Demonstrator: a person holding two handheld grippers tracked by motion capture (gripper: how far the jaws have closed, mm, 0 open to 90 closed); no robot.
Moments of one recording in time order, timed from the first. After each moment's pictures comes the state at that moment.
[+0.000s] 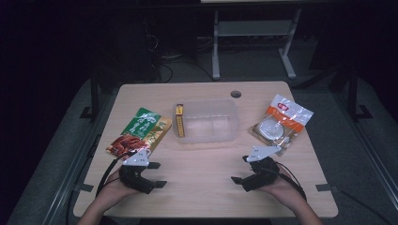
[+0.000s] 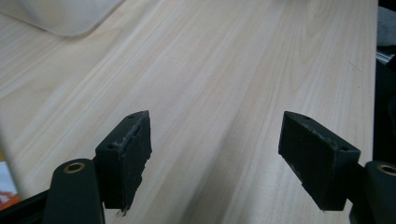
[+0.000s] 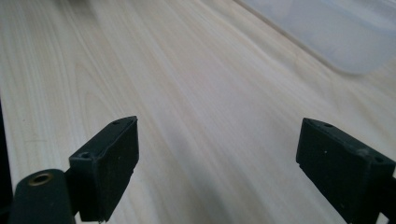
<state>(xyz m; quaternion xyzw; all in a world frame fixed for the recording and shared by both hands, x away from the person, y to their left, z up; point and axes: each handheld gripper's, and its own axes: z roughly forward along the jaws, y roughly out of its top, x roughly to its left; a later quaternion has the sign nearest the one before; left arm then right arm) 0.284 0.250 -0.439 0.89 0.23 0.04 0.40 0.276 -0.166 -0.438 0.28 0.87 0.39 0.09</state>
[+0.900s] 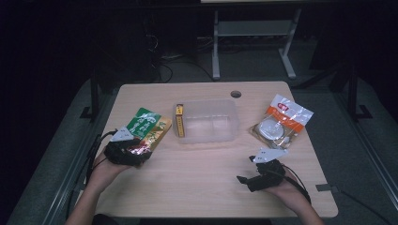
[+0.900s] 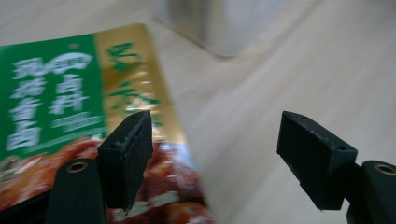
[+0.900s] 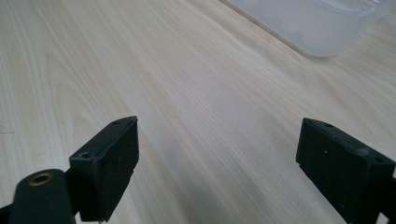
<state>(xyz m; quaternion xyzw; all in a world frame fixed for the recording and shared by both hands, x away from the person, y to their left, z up) 0.334 0.293 -0.408 0.85 0.35 0.16 0.37 0.274 -0.181 -0.446 0.31 0.86 0.39 0.12</state>
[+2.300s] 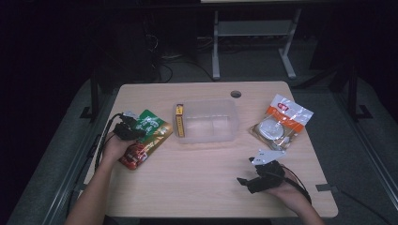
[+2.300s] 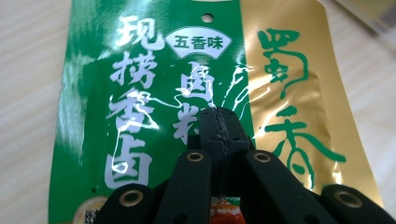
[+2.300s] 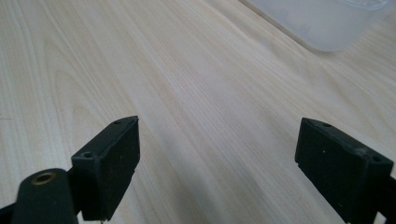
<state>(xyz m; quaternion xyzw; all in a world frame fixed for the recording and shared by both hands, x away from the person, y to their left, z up) 0.433 0.306 -0.454 0.85 0.42 0.11 0.29 0.271 -0.179 -0.447 0.30 0.87 0.37 0.12</state>
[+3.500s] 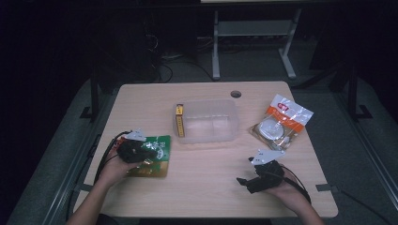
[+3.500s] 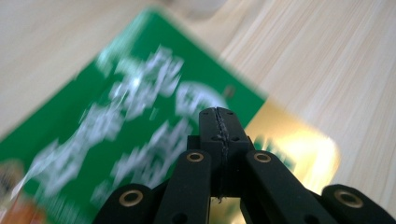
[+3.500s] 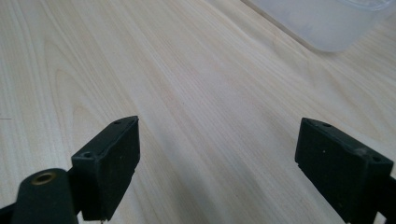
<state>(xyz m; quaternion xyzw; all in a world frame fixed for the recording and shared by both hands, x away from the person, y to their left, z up) 0.354 0.261 -0.440 0.89 0.30 0.06 0.35 0.272 -0.178 -0.447 0.29 0.87 0.37 0.12</state>
